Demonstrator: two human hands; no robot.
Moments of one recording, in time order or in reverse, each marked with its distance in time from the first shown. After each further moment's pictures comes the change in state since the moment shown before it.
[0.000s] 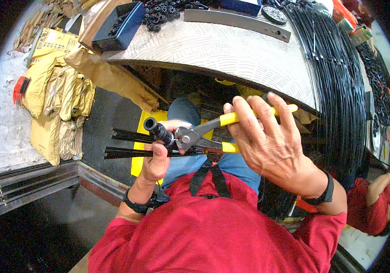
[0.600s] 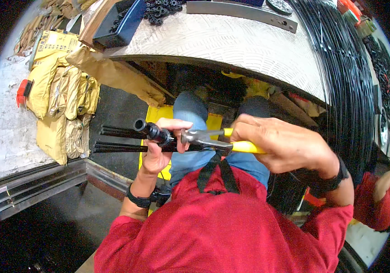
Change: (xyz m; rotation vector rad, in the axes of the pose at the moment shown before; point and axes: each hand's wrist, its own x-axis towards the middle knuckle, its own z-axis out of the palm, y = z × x) left_hand 0.004 -0.002 -0.017 -0.185 -0.112 0.007; right_hand 0.005 0.025 0.022 1.325 -0.490 -0.112
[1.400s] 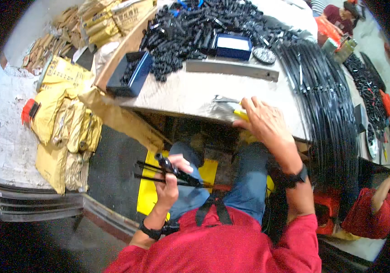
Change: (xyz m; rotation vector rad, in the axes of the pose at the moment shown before) left_hand 0.013 -0.023 0.008 0.388 0.328 0.320; right_hand 0.022 0.054 -0.035 -0.762 0.584 0.390
